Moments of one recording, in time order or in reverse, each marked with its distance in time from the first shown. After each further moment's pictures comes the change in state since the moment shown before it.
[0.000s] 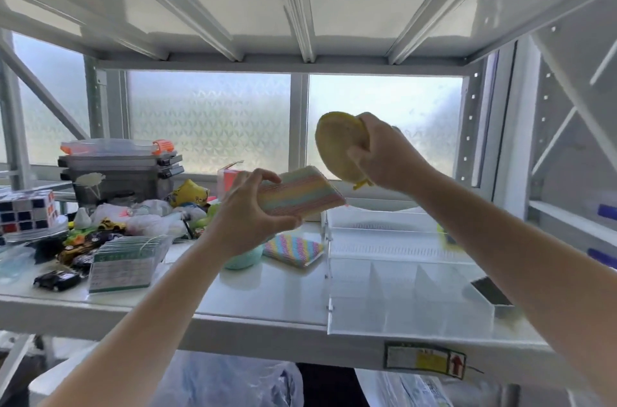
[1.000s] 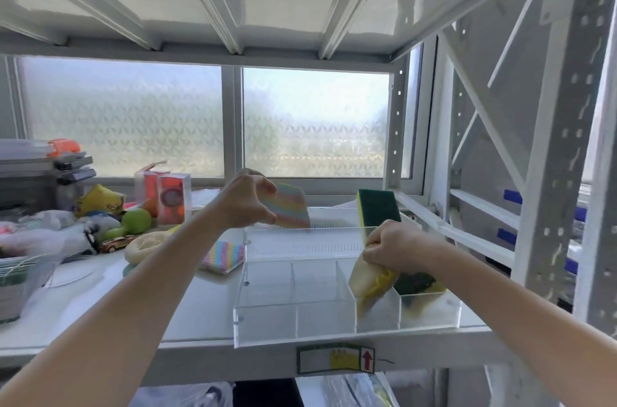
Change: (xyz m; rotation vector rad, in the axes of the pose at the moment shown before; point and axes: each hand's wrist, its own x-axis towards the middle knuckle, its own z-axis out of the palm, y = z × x) left_hand 0.069 0.046 0.103 0.092 -0.306 0.024; right_hand -0.099 0.117 -0.035 -0.345 -0.561 0.617
